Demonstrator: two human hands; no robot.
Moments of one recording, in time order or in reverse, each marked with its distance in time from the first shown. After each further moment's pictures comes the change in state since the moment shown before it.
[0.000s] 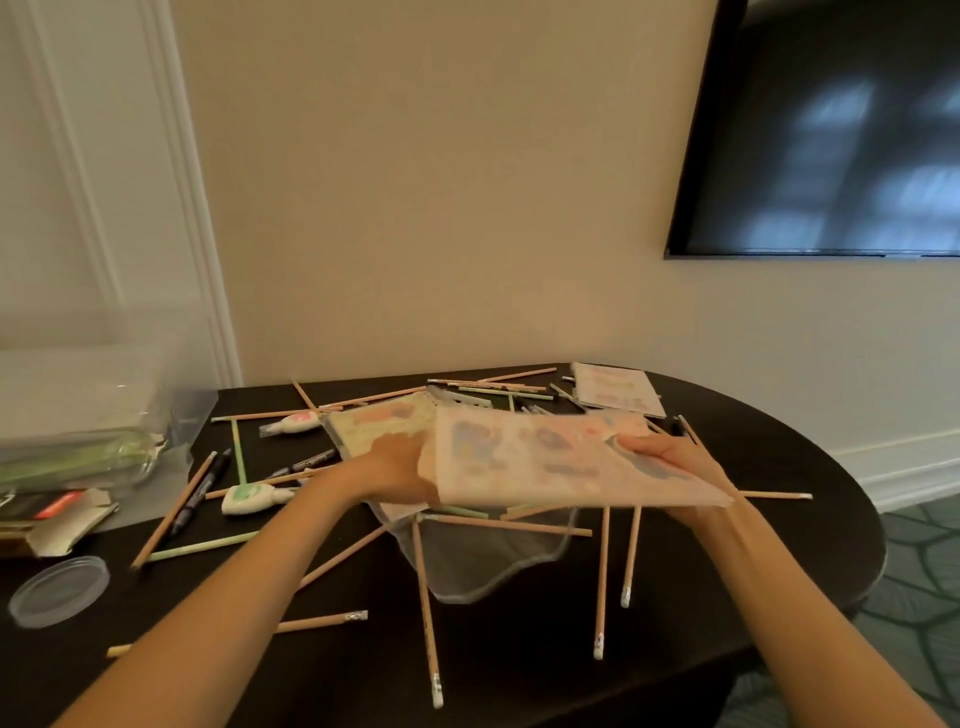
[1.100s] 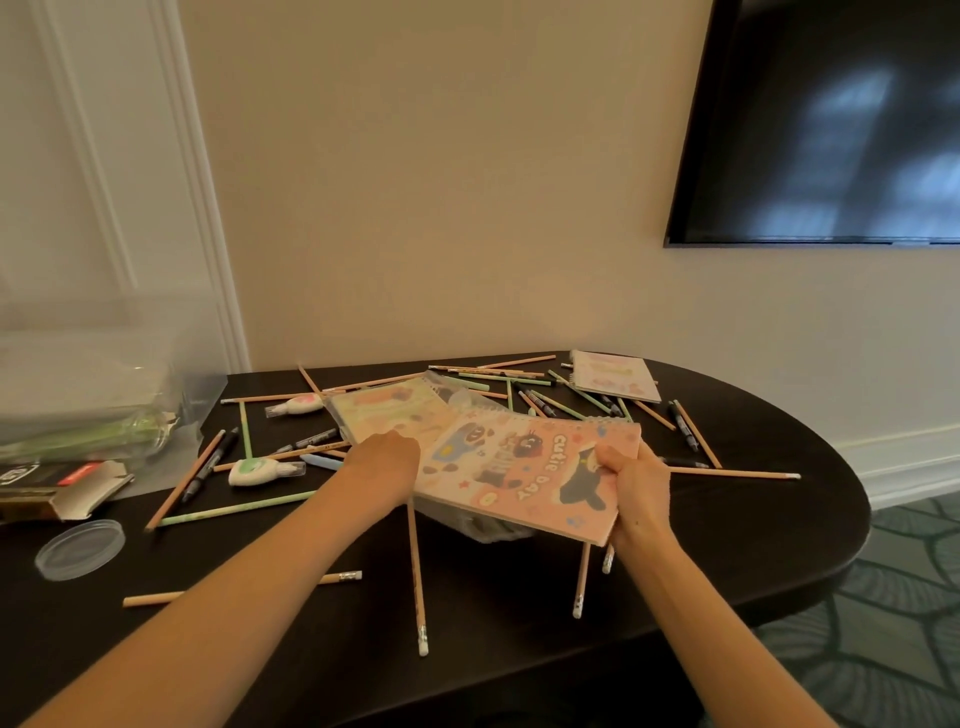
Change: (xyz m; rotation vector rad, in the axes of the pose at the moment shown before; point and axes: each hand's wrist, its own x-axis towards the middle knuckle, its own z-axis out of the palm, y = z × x) left_hand -0.040 0.040 0.015 0.542 0.073 -0.224; right_hand -0.005 0.064 0.018 0.052 0.247 -0.381
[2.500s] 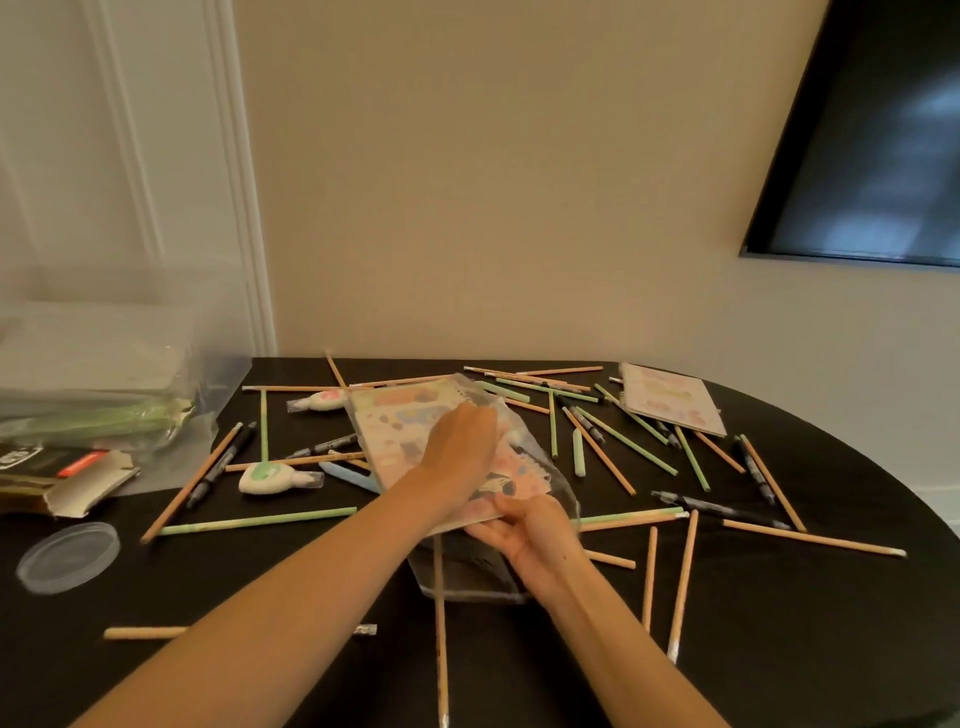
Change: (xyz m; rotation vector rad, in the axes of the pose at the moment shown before) left_hand 0.086 0.019 0.010 -0.356 0.412 0.067; right_hand 0.027 0.068 0.097 0.089 -0.366 0.475
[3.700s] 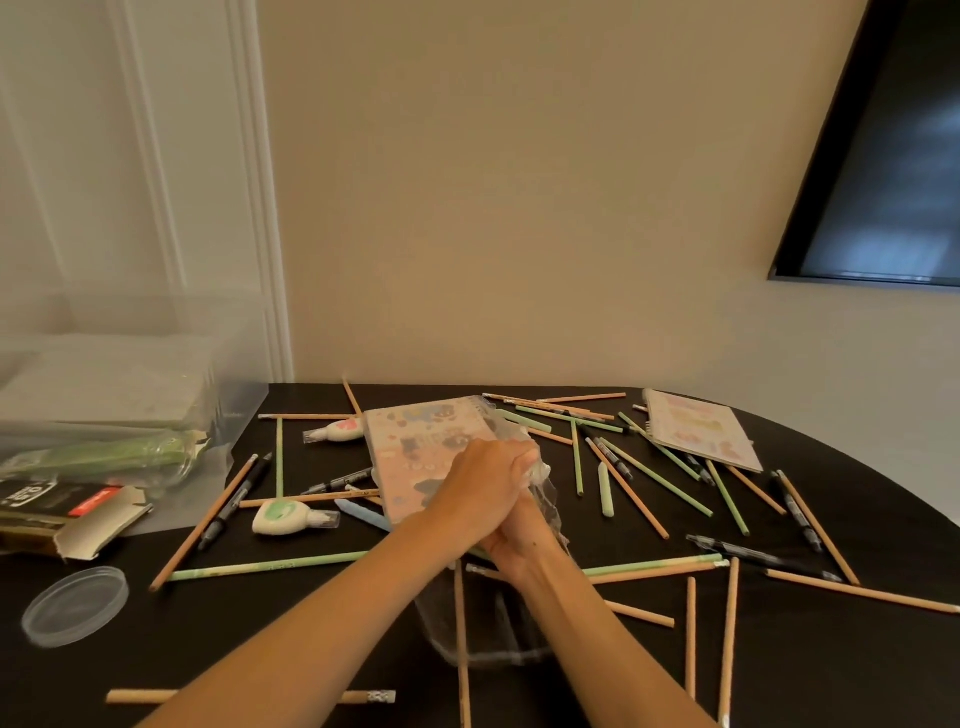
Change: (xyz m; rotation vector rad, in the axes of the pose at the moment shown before) left_hand -0.003 -0.007 -0.004 -0.480 -0.012 0.042; right_hand 0.046 0.000 0.074 -0.791 0.406 -0.426
